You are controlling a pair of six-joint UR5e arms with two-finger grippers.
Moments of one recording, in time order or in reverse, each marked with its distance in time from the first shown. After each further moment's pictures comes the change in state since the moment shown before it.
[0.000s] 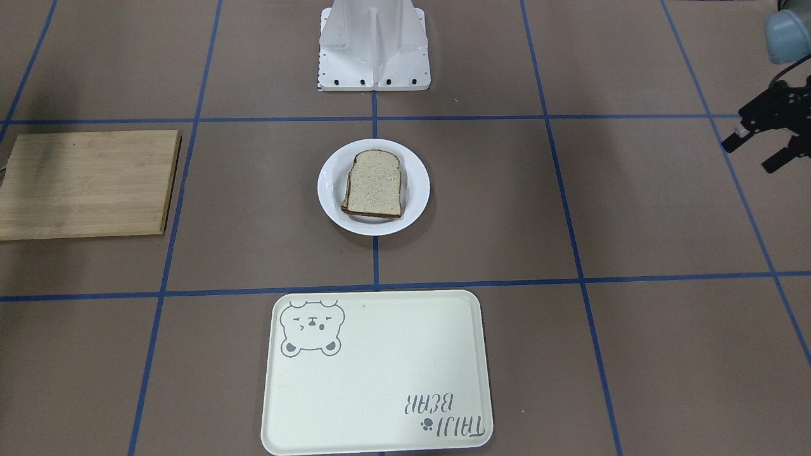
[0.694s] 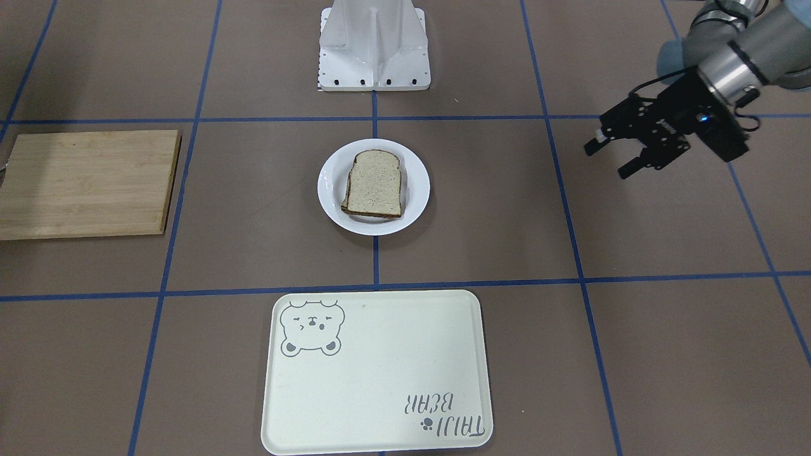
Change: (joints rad) left arm 0.433 -0.124 0.035 -0.258 0.376 -0.367; right arm 0.053 -0.096 -0.001 0.001 0.001 -0.066
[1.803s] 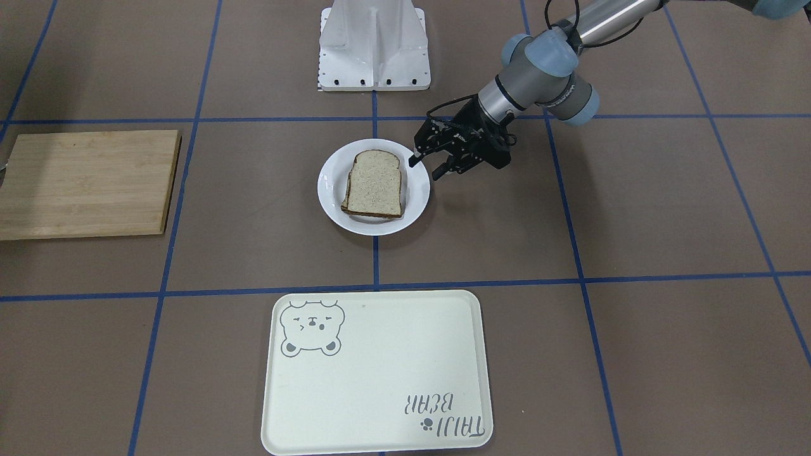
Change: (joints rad) left arm 0.375 -0.222 0.166 -0.016 0.364 -0.110; right arm 0.001 0.005 -0.004 -0.010 -0.001 0.012
